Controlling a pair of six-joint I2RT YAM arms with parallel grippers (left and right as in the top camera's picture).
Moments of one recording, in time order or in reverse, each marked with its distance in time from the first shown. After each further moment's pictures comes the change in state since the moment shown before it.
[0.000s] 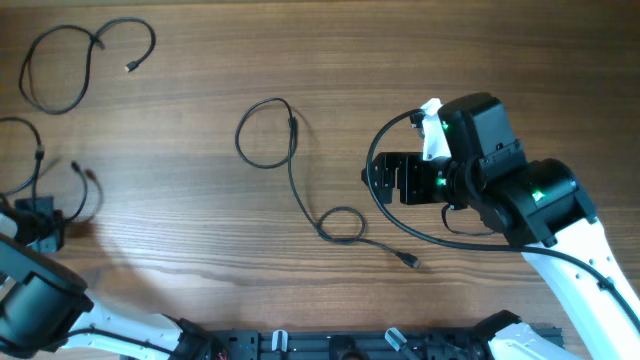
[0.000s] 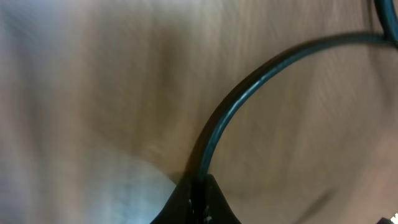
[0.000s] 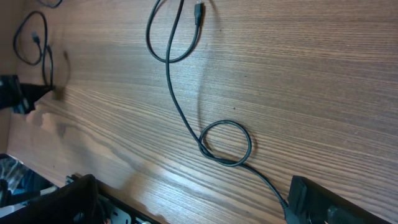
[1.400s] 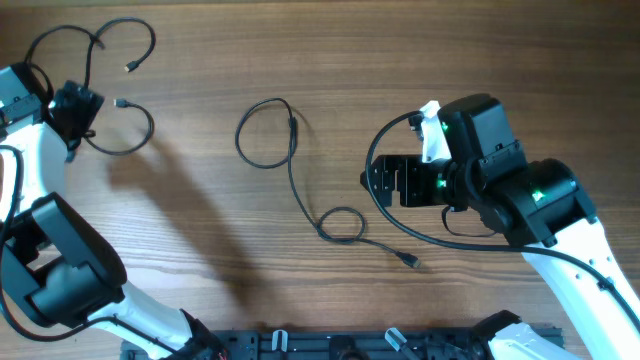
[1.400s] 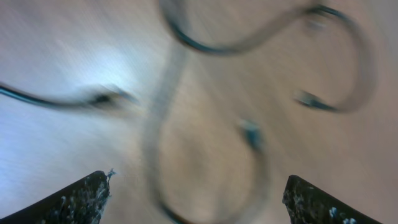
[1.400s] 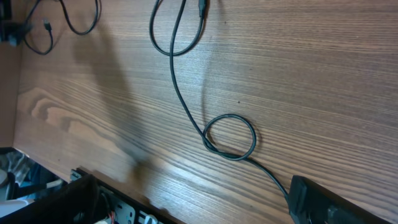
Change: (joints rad) left arm -0.432 -0.044 0.254 0.040 -0.261 0.202; right arm 0.000 0.000 0.000 -0.015 -0.023 0.000
